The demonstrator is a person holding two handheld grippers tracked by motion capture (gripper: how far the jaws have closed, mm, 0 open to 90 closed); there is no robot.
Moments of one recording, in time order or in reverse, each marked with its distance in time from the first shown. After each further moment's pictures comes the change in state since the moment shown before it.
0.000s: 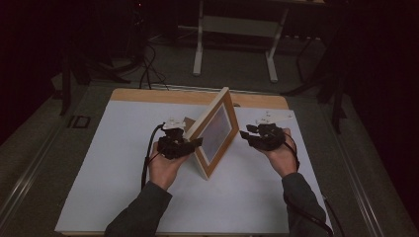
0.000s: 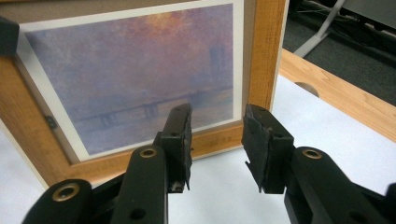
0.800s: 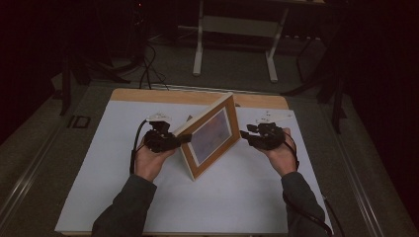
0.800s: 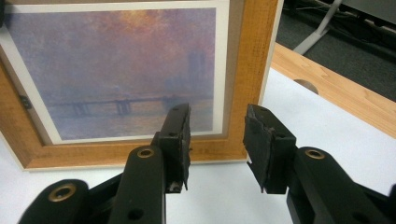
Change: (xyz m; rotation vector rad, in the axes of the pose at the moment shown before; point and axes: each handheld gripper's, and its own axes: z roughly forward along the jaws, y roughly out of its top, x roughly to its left) left arm 0.040 0.004 -0.012 0.026 -0.117 0.012; right arm -0.004 -0.001 0.003 0.007 -0.003 0.013
